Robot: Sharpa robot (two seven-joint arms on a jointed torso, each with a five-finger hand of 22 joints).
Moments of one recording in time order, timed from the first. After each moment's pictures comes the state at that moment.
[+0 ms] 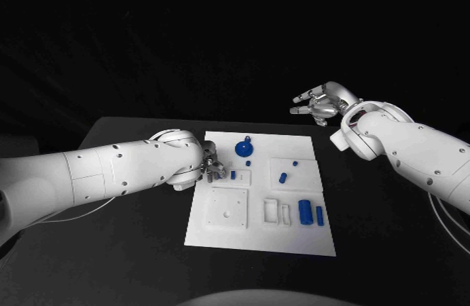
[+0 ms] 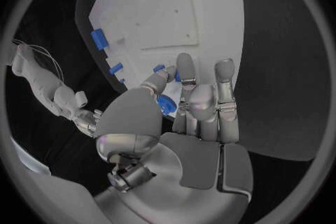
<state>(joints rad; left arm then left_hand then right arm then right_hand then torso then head) 1.30 -0.60 -0.23 1.33 -1.05 -0.03 -0.60 1.03 0.03 0.40 -0.17 0.46 1.14 0.06 0.29 0.68 1.47 -0.07 0.55 0.31 1.43 -0.12 1.28 0.77 0.03 1.27 -0.13 0.56 1.31 1.09 -0.62 0.30 1.10 -1.13 -0.23 0.01 1.23 -0.03 -0.01 -0.14 0.47 0.98 0.12 0.07 0.07 1.23 0.01 1.00 1.12 1.42 -0.06 0.97 1.14 0.08 1.46 -0.08 0.81 1.31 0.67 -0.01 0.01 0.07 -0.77</state>
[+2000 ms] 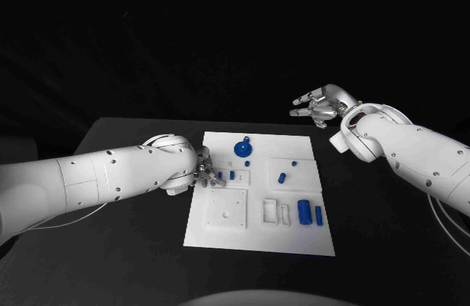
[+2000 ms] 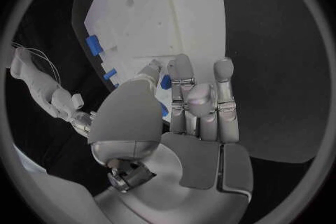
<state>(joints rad) 1.28 -0.63 -0.24 1.34 -1.07 -0.02 -0.60 1.13 -0.18 0.13 0.18 0.14 1.25 -0.03 0.28 0.68 1.46 -0.07 0.55 0.30 1.43 -0.12 1.26 0.73 0.03 1.28 -0.14 0.54 1.31 1.08 -0.63 0.30 1.09 -1.13 -0.23 0.01 1.23 -0.03 -0.01 -0.14 0.48 0.98 0.12 0.07 0.07 1.23 0.01 1.00 1.12 1.42 -0.06 0.96 1.13 0.08 1.46 -0.08 0.80 1.31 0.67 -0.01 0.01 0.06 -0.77</state>
